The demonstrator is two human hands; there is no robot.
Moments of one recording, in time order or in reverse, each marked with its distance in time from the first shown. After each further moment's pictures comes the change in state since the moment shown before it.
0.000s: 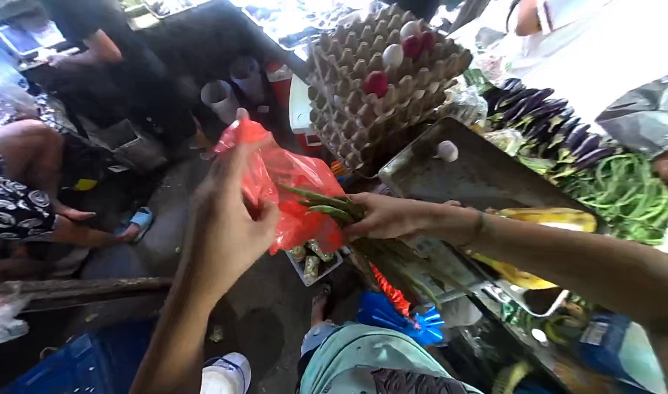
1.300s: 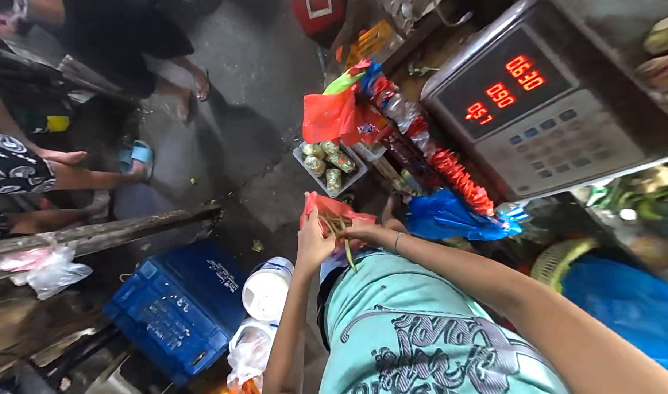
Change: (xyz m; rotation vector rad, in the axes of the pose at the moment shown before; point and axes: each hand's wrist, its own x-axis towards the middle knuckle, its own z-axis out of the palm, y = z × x) left_hand -0.228 -0.171 0.168 -0.227 -0.757 -0.678; right_hand 0.135 0.274 0.269 0.401 0.065 0.743
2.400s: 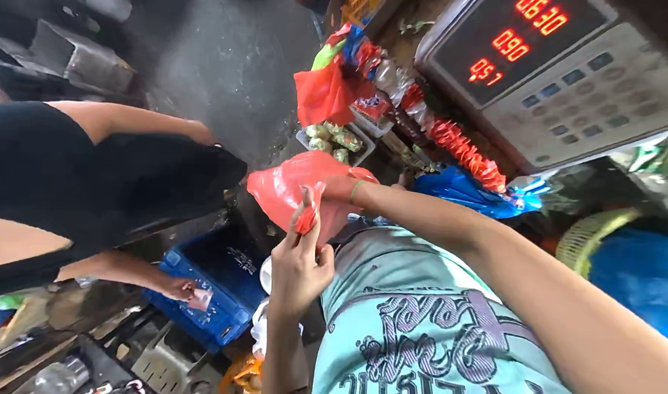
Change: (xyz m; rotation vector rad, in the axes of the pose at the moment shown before) left_hand -0.089 0.069 -0.052 0.311 0.563 0.628; right_hand -0.092 -0.135 -0.016 -0.705 0.007 -0.727
